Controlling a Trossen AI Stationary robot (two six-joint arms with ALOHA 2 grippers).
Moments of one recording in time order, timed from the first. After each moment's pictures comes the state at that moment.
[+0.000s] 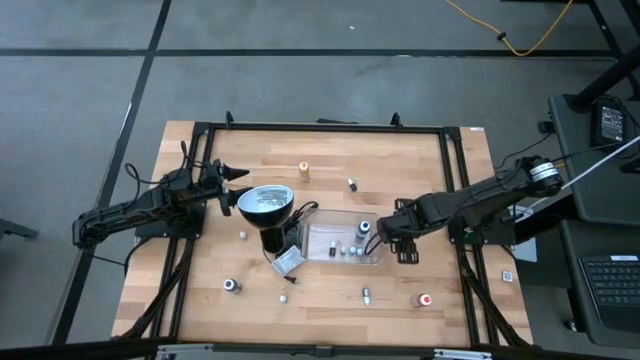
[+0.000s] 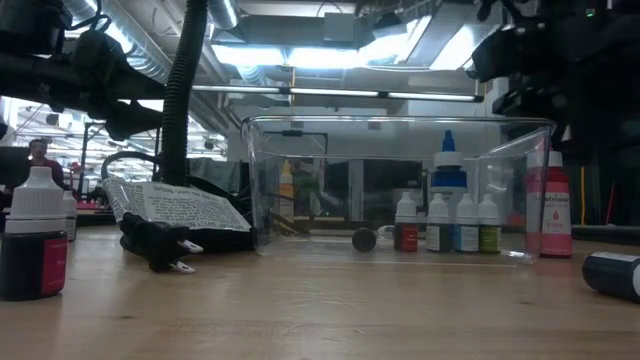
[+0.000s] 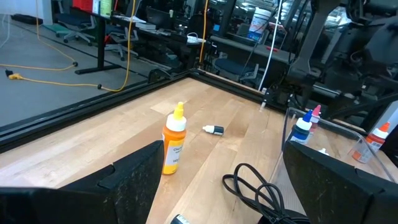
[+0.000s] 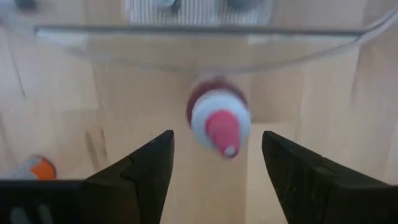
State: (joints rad) left arm 0.35 0.02 0.05 -0.11 -0.01 -0.28; right arm 0.27 1.42 0.98 -0.99 0.03 0.30
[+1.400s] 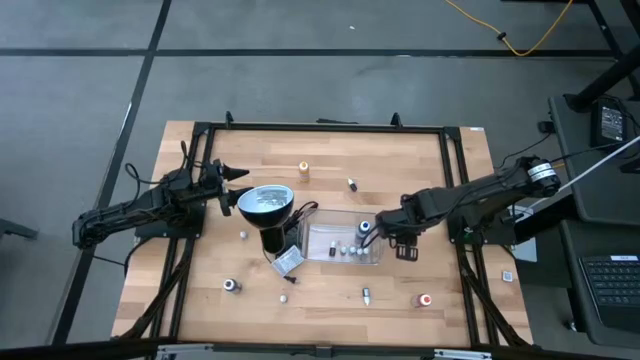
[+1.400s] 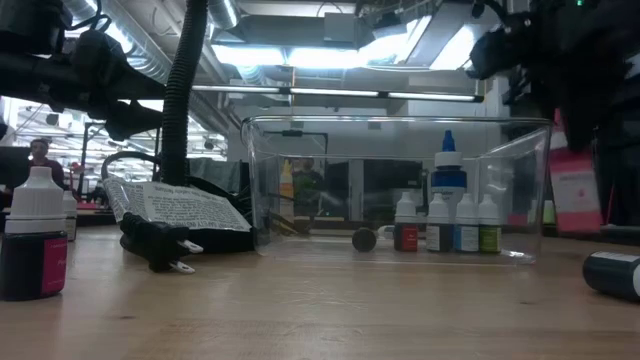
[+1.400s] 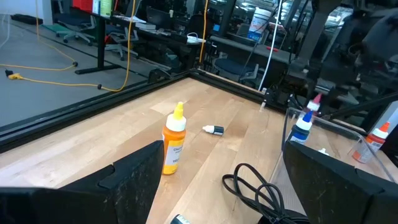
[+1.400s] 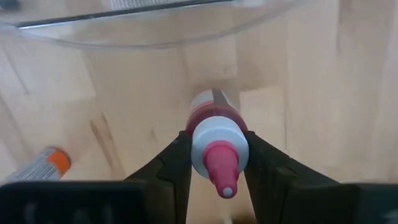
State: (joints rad) left arm 0.35 0.02 0.05 -0.11 -0.01 -0.28; right arm 0.25 1.44 1.07 -1.17 0.00 0.42
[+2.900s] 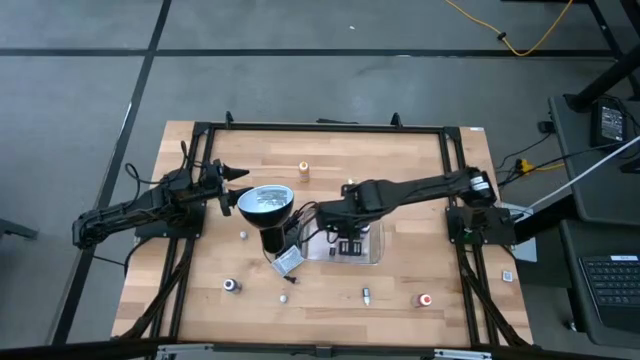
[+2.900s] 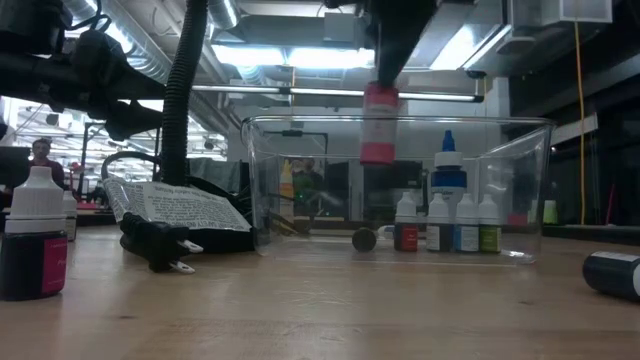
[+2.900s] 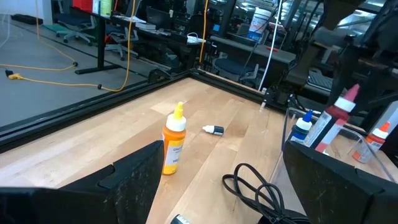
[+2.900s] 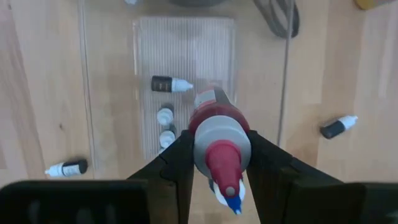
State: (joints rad) left arm 0.35 0.02 0.05 -0.11 -0.01 -0.28; right arm 0.18 1.97 1.89 -1.29 0.10 0.20
